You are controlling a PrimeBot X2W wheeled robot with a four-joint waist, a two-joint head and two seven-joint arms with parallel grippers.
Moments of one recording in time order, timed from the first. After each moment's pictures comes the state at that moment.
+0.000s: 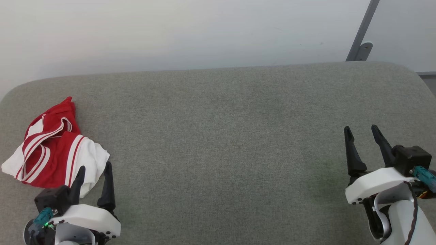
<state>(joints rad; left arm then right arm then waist) -0.09 0.18 0.02 0.32 -0.35 -0.07 -0.19 -0.23 -0.14 -0.05 0.36 0.21 0.13 -0.19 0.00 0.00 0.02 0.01</state>
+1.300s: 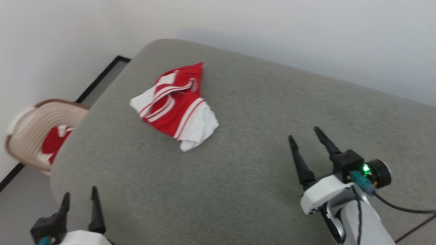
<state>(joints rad) -0.01 0.06 0.21 0.33 -0.11 -0.08 -0.26 -0.27 -0.06 0.13 0.42 0.02 0.13 -0.26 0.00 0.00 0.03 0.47</state>
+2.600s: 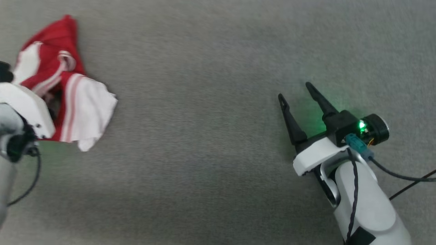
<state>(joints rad) -0.82 0.59 -0.44 0.85 -0.77 -0.13 0.25 -0.45 -0.05 0.18 0.42 0.00 0.13 -0.26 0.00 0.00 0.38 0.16</state>
